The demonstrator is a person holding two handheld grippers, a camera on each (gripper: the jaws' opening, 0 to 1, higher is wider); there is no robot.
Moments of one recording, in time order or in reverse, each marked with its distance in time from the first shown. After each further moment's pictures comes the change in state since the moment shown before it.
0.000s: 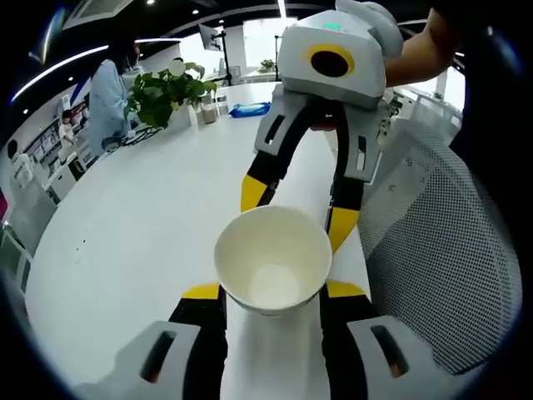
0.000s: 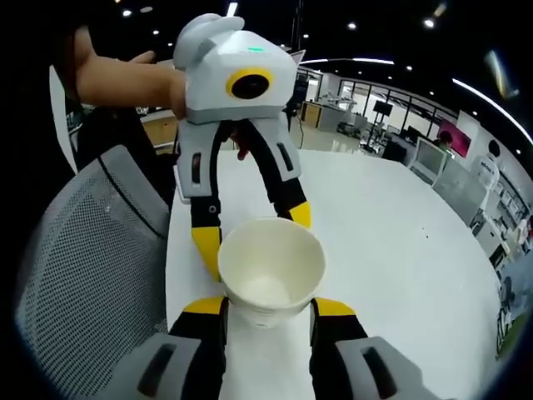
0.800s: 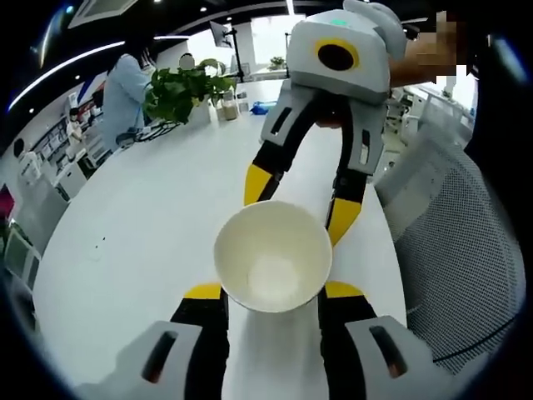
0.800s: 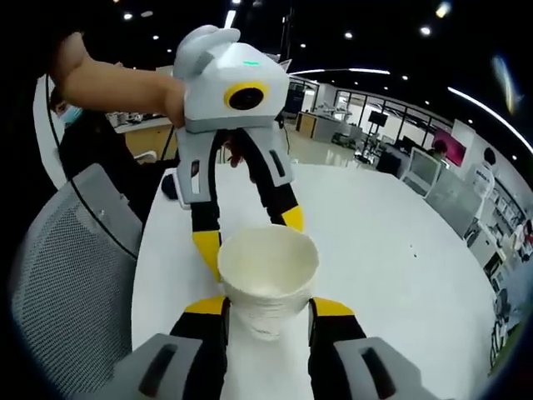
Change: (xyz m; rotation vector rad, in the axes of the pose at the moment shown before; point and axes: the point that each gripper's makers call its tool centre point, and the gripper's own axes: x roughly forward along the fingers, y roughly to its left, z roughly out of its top) left arm -0.012 0.065 -0.001 -0.014 0.020 0.053; right arm 0.017 -0.058 0.026 -0.012 -0.049 -0.032
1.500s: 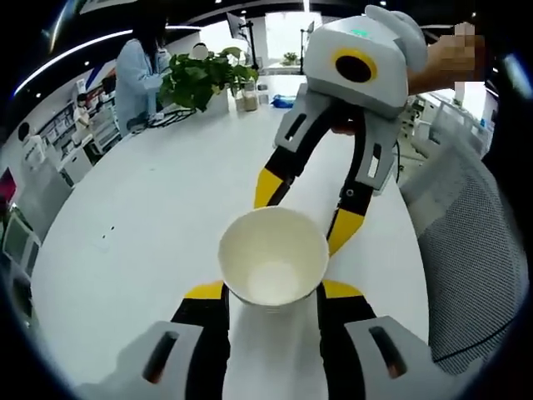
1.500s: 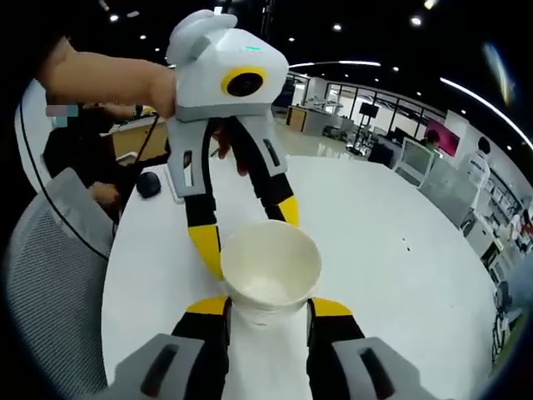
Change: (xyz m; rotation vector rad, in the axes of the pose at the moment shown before) left arm 0.010 0.042 -0.002 -0.056 0.031 0.019; right arm 0.028 -0.044 -0.006 0.054 0.024 -0.030
